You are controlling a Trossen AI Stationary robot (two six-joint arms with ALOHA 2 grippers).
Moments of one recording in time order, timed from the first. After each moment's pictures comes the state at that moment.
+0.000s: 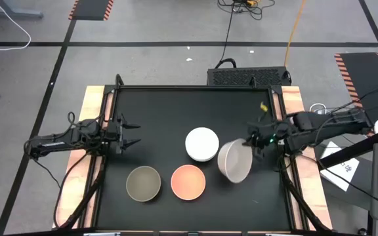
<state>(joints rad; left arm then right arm) 0.11 0.00 0.14 -0.19 0.04 0.01 0.13 0.87 0.88 -0.87 0.03 0.46</state>
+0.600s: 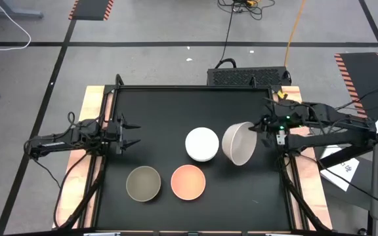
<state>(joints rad) 0.11 0.00 0.14 -0.19 0.04 0.04 -0.12 0.73 0.93 -0.92 -0.03 0.35</state>
